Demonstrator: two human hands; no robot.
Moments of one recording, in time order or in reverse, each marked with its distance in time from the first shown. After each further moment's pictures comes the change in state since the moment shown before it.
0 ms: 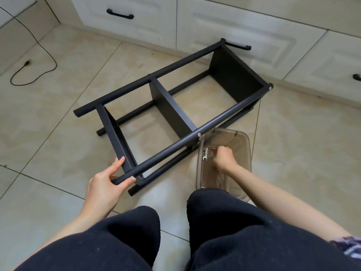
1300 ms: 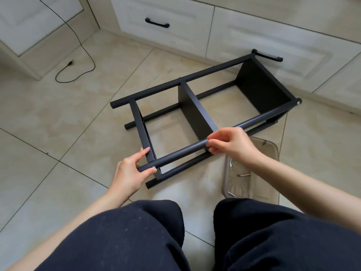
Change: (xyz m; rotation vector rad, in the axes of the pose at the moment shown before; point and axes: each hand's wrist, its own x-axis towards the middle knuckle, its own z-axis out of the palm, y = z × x) left_hand 0.023 -0.004 -0.029 0.026 -0.045 0.071; right_hand -0.088 -0.120 -0.064 0.576 -0.148 -0.443
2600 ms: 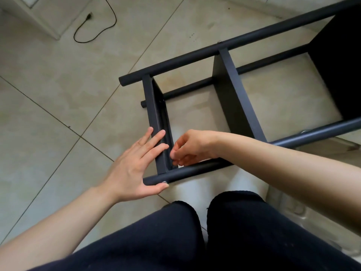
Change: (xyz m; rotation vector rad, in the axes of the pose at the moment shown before) left_hand 0.028 -0.064 -0.036 0.510 -0.153 0.538; right_hand 0.107 0.005 0.171 -0.006 -0.866 0.494
